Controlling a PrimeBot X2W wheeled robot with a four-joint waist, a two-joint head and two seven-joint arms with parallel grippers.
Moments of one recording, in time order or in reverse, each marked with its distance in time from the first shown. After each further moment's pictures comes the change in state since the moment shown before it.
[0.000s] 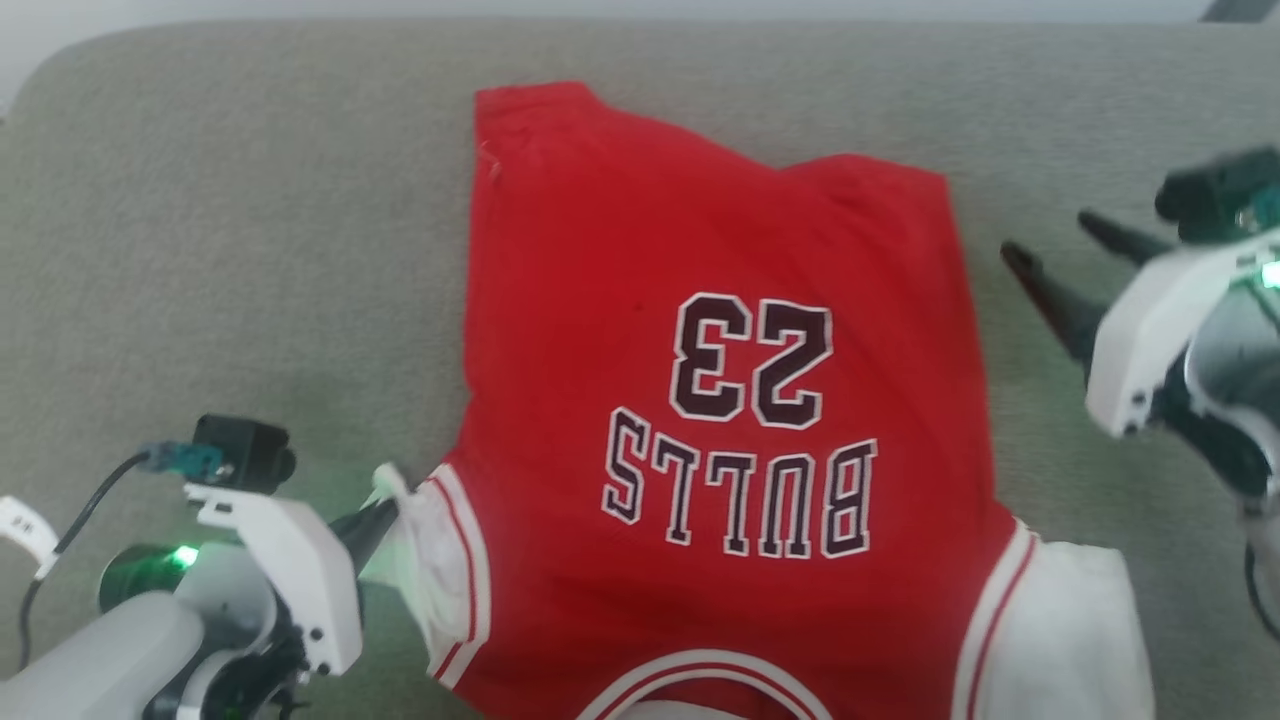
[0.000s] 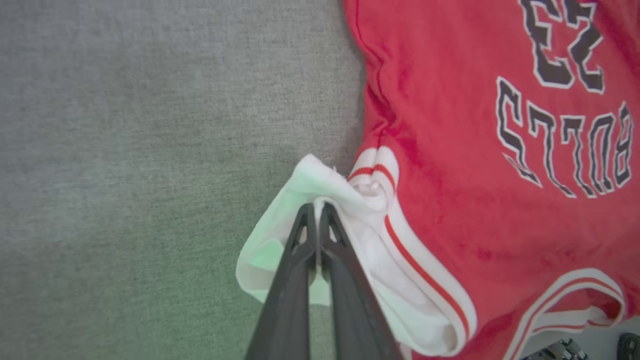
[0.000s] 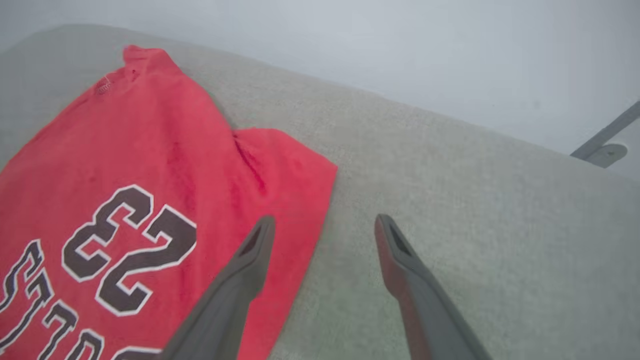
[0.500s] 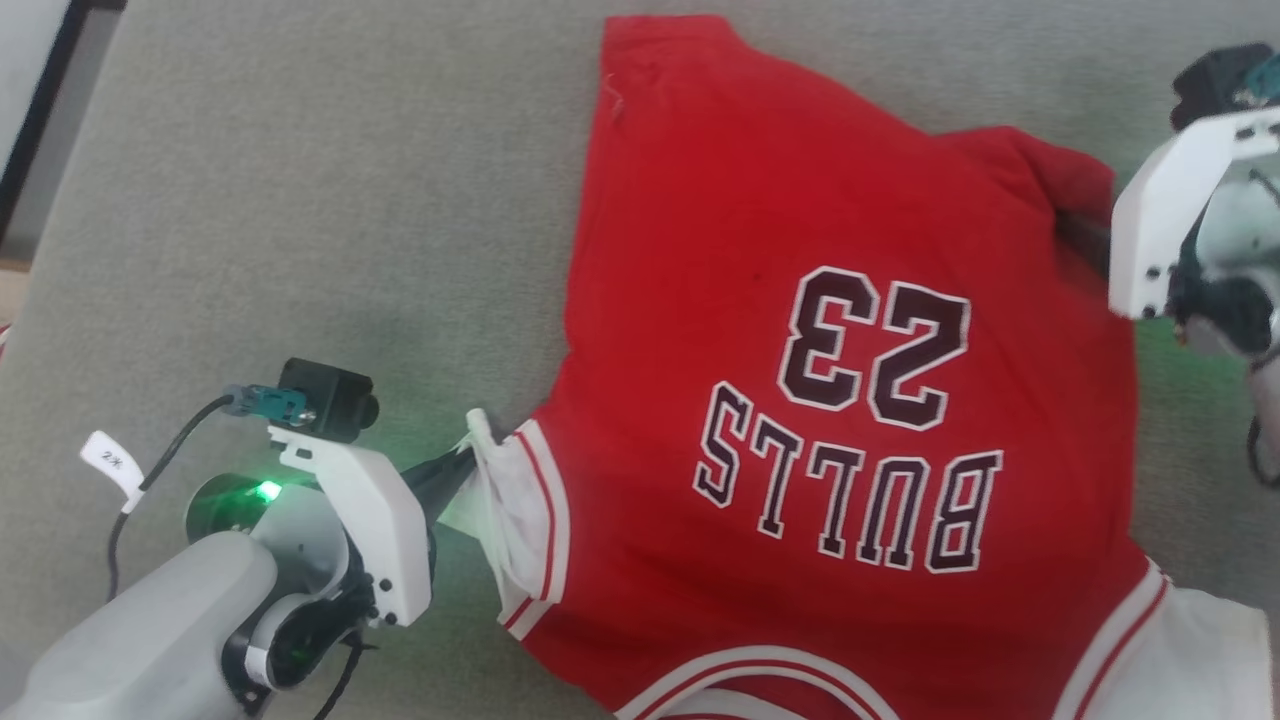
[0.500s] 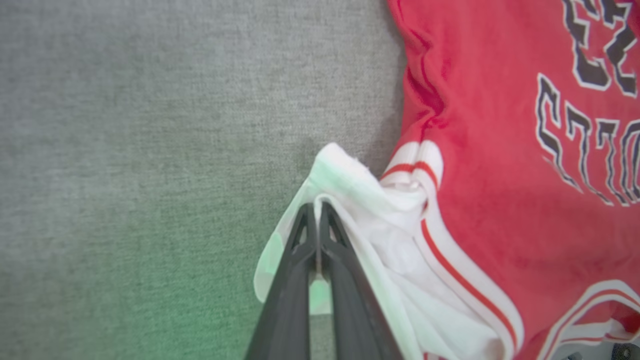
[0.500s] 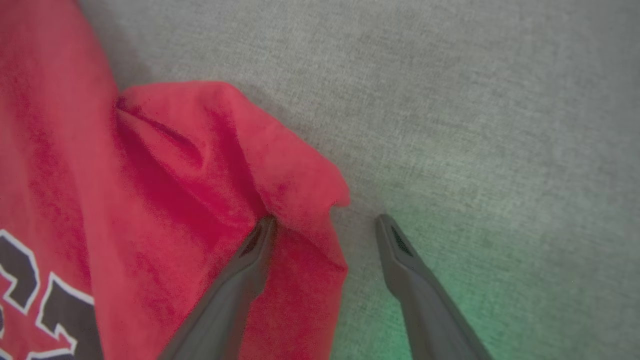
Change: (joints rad) left arm -0.129 -0.137 -0.043 0.110 0.053 -0.099 0.011; right arm -0.337 0.065 0.040 0.510 0.005 0.000 0.184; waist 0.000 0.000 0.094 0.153
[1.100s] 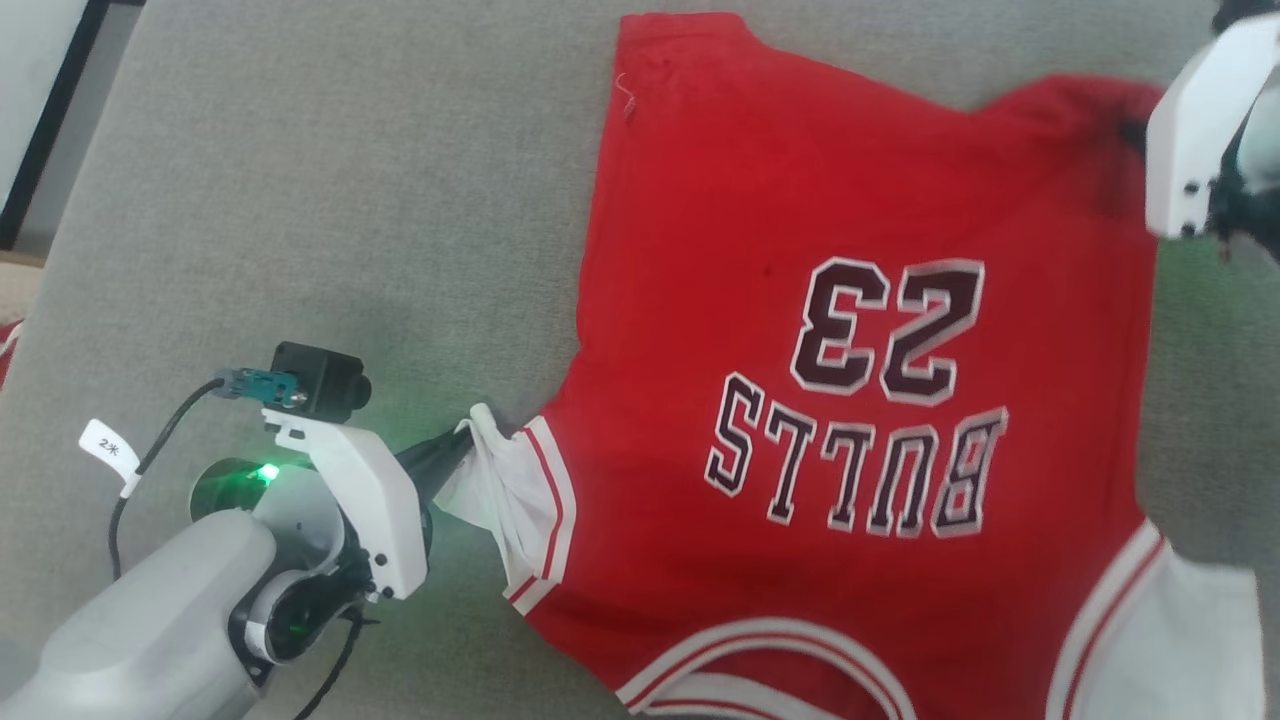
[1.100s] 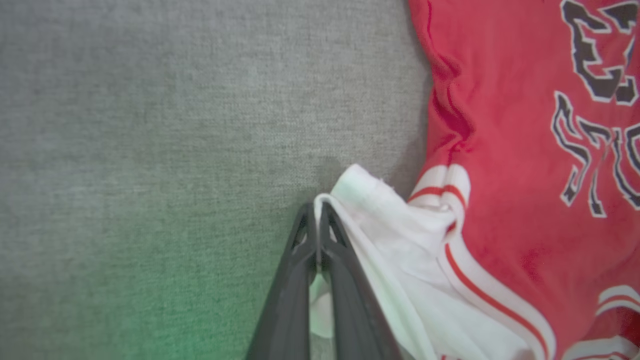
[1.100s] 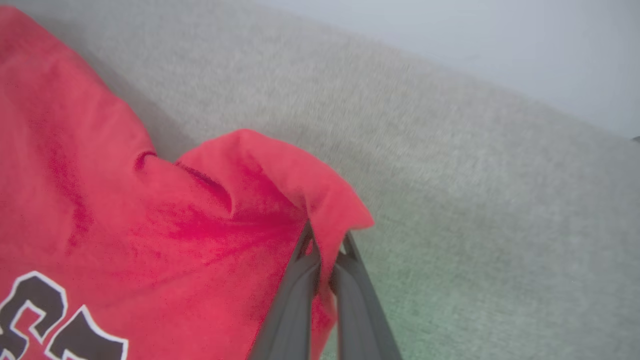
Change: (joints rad) left arm -0.034 -0.058 0.009 0.135 -0.014 -0.077 -0.037; right arm -0.181 -0.017 0.072 0.135 -0.014 0.001 0.001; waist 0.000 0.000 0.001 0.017
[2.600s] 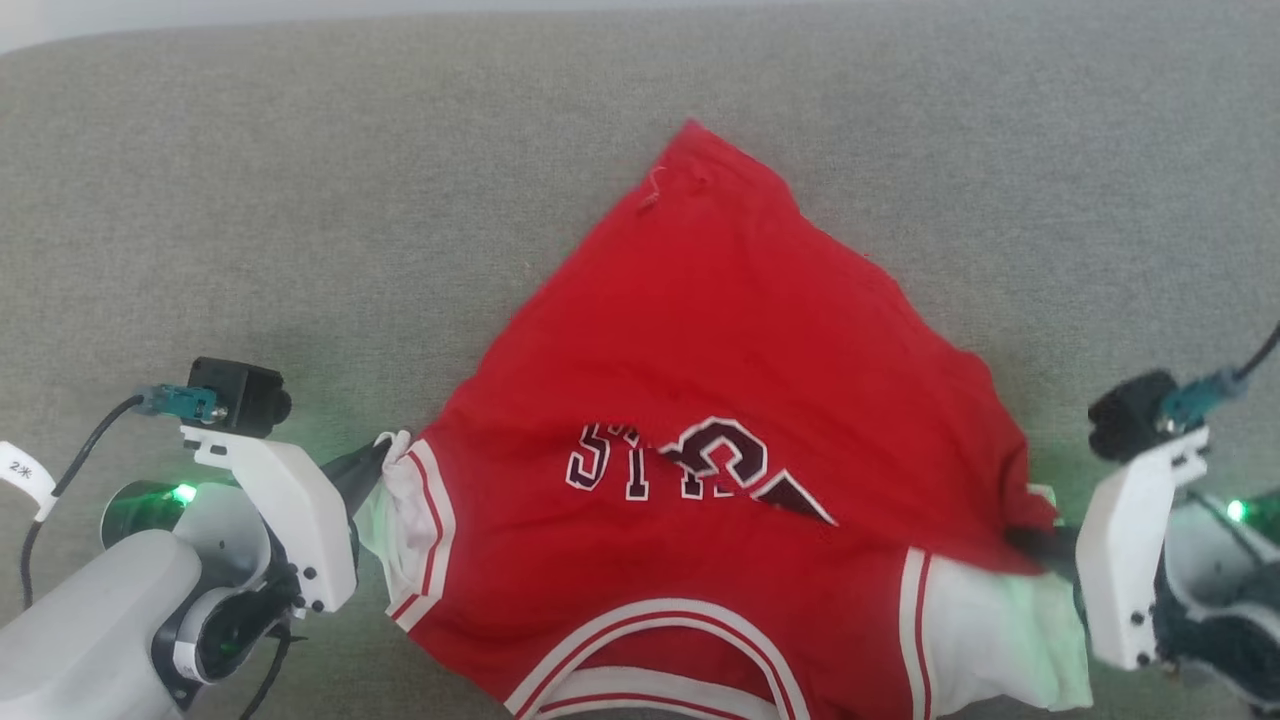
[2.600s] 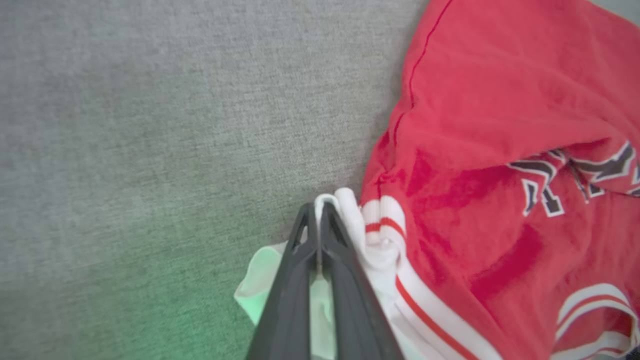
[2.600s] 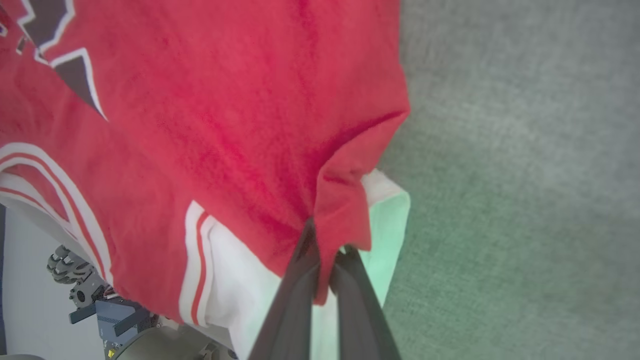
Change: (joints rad) left arm 0.047 0.119 0.026 -0.051 -0.013 0.032 -0.003; right arm 0.842 -0.068 -0.189 -0.893 0.171 -0.001 0.334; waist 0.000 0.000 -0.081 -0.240
